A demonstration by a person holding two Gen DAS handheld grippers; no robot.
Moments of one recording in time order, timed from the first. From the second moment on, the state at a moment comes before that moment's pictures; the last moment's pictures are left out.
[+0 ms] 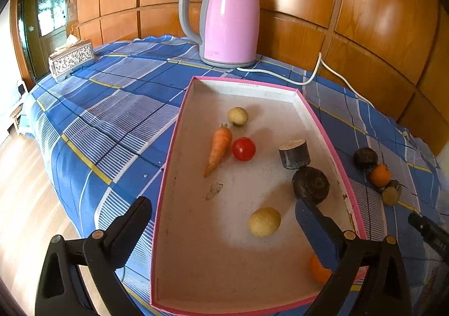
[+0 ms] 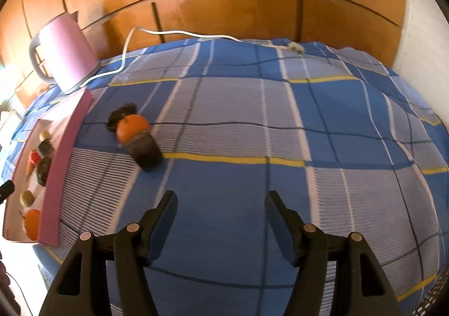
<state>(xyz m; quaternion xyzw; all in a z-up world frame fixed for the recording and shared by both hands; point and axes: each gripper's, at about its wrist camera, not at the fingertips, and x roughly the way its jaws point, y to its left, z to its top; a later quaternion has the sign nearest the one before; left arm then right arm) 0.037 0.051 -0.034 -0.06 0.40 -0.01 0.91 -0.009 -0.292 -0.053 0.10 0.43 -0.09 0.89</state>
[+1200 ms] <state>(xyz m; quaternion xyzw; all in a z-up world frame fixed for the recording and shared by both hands) 0.042 0.060 -0.036 -0.08 0.41 -0.01 0.91 0.143 -0.189 -0.055 -0.10 0.48 0.07 0.87</state>
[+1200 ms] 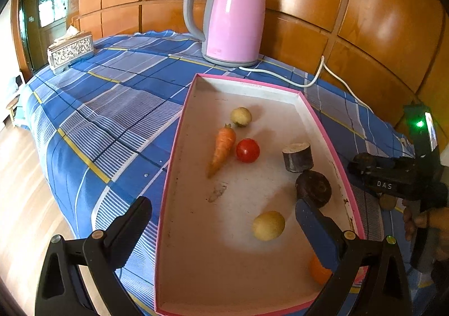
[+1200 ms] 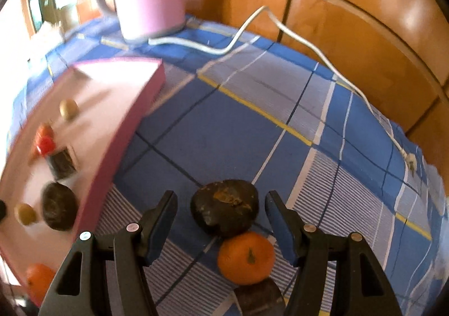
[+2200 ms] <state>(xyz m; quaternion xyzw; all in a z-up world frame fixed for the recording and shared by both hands) 0.035 0.082 -0.033 -0.11 0.41 0.03 0.90 0.087 -0.159 -0.009 0.02 0.40 0.14 0.90</state>
